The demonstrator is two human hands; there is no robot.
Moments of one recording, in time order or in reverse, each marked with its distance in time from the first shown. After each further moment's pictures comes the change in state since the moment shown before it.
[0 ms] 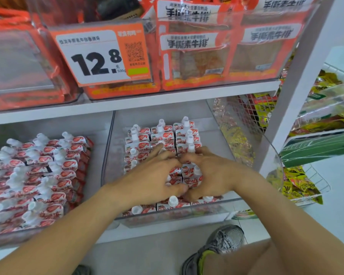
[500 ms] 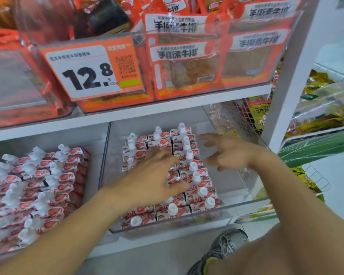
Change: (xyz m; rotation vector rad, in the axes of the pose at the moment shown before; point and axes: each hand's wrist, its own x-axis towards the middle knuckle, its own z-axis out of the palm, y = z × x) left_hand 0.005 0.010 -0.020 0.109 0.015 0.006; right_hand 0.010 0.043 -0.042 0.440 0.087 0.126
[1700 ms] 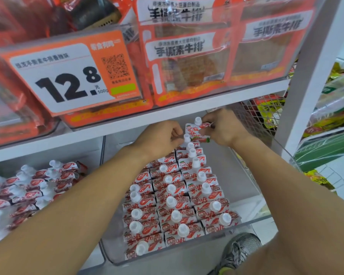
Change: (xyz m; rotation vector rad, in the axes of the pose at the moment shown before) left_hand 0.113 -0.044 -0.023 -0.216 0.241 0.043; right_hand 0.089 0.005 -0.017 -0.178 0.561 -0.132
